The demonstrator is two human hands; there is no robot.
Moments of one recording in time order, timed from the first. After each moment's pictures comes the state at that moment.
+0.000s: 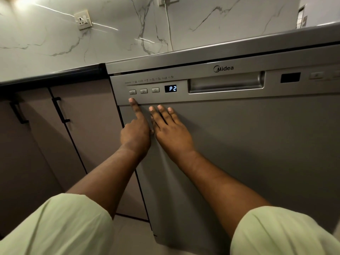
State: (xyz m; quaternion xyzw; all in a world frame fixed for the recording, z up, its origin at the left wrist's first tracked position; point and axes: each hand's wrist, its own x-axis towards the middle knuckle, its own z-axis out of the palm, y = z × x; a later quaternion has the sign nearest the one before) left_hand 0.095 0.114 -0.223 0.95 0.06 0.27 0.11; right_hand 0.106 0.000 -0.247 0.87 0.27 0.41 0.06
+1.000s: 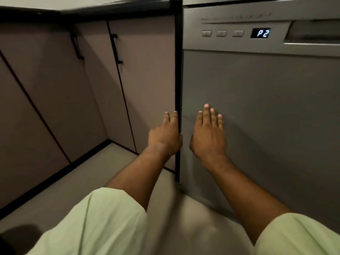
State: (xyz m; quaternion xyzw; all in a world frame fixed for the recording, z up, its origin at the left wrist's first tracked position) left_hand 0.032 0.182 -0.331 0.98 0.11 0.10 0.10; right_hand 0.059 0.062 -0.337 0.97 0.17 0.18 -0.02
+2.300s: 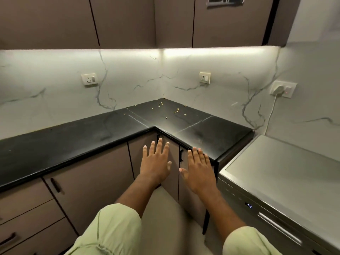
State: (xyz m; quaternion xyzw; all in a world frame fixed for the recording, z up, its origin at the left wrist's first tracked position) left_hand -0.179 0.282 0.235 0.97 0.24 0.09 -0.02; right_hand -0.099 0.143 0.205 0.91 0.38 0.09 -0.14
